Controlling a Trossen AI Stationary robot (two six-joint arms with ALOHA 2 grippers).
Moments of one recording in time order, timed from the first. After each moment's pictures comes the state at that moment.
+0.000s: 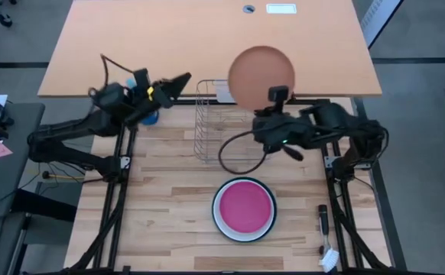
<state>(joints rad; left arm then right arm) 0.17 1.11 1.30 0.17 -0.42 -0.66 0.17 1.76 2.35 -1.46 0.87 -0.40</state>
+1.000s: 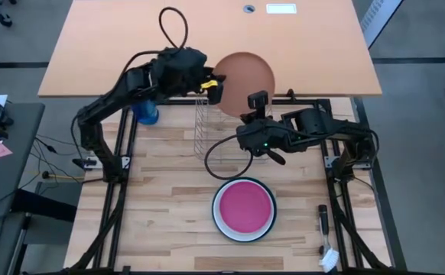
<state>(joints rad) 0.26 1.70 2.26 -0.90 -0.40 -0.35 0.16 1.84 2.35 -1.35 0.84 -0.58</state>
